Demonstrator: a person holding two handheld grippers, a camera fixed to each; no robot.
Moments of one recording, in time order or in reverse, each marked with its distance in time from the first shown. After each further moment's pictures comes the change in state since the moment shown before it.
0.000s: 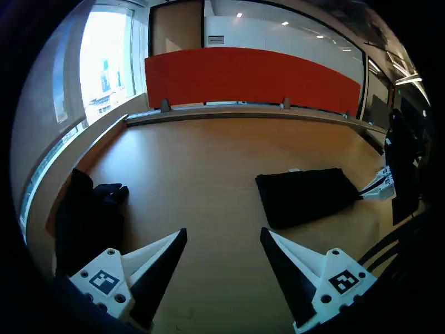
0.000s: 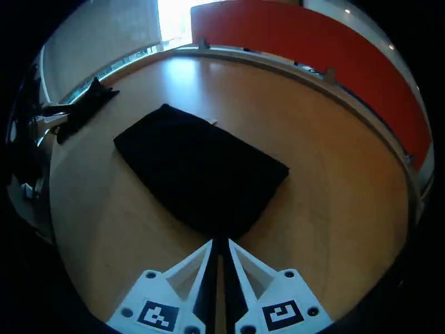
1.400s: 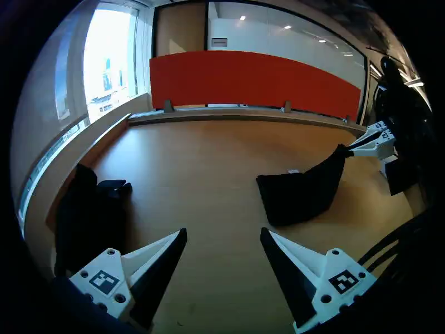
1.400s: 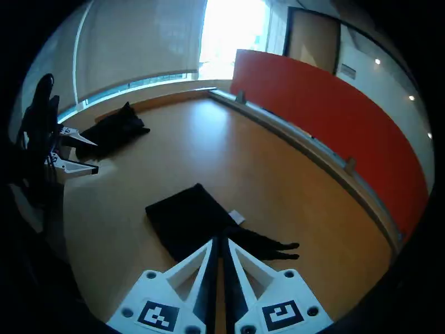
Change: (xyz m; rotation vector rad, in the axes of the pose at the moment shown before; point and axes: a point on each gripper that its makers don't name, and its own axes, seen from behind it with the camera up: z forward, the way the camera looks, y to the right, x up) left arm -0.003 -0.004 -0.014 -0.002 0.017 -0.027; right arm 0.163 -0.054 -0.026 0.049 0.209 -0.257
